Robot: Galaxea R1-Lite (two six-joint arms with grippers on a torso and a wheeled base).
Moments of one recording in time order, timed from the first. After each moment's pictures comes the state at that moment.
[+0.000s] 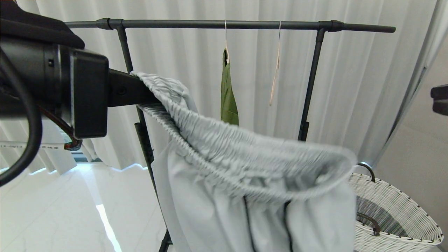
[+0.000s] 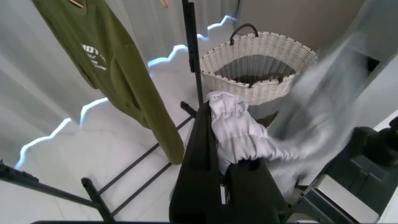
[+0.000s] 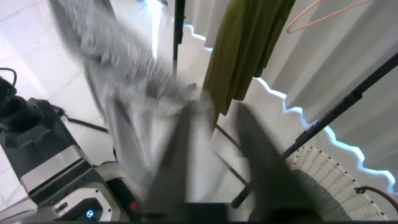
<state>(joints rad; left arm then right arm) -0.75 1.34 -1.51 0.52 -0.04 0.05 0.82 1.13 -1.47 0.63 0.06 -0.04</state>
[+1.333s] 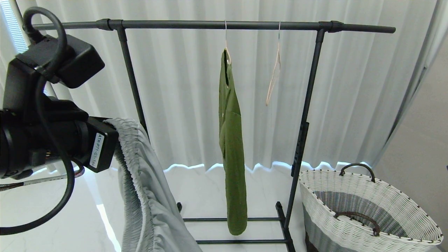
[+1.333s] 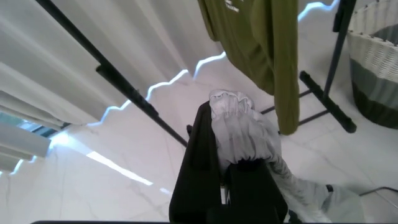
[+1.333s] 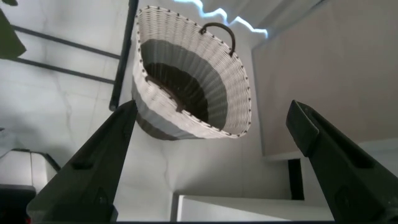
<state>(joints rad) -0.57 1.25 -1.11 0.29 0.31 0.24 0.41 1.07 -1.21 0.75 -0.43 -0.14</state>
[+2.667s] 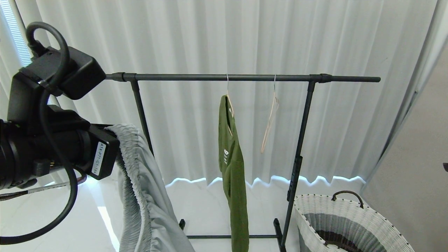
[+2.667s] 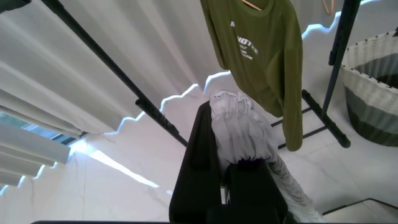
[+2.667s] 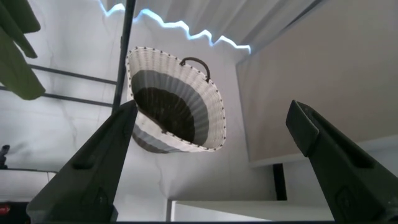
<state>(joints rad) -0.57 1.24 -1.05 0.24 0.31 0.24 0.39 1.05 -1.15 0.66 -0.42 -0.13</state>
